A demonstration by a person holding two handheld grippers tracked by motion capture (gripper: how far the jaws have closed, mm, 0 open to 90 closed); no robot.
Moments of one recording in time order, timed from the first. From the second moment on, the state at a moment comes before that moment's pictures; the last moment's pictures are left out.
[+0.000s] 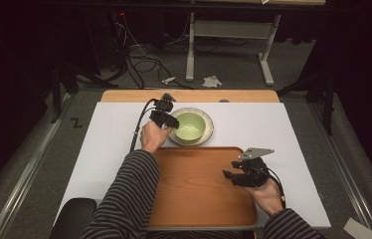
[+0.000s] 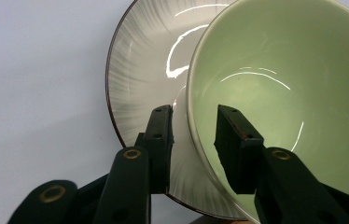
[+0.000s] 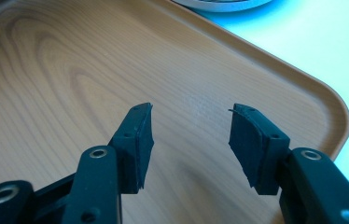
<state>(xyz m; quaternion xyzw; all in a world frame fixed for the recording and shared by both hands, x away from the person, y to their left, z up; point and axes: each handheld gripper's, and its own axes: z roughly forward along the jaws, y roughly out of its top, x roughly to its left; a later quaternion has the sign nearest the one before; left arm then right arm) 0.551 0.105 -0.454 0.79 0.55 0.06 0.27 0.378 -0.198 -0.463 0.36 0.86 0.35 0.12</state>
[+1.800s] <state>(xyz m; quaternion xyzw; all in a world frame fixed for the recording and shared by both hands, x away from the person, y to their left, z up) 0.561 0.103 -0.462 0.76 0.59 0.03 0.28 0.370 -0.174 -0.467 0.31 0.88 0.33 0.13</state>
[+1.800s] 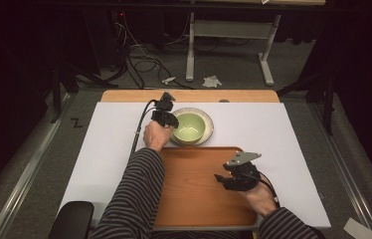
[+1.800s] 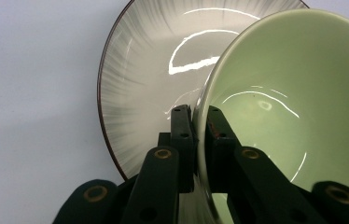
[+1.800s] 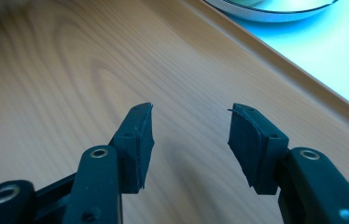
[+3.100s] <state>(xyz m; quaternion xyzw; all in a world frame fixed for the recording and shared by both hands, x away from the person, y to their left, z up) 0.530 0.107 -0.421 0.79 0.53 0.05 0.32 0.373 -0.175 -0.469 0.31 0.88 0.33 0.11</state>
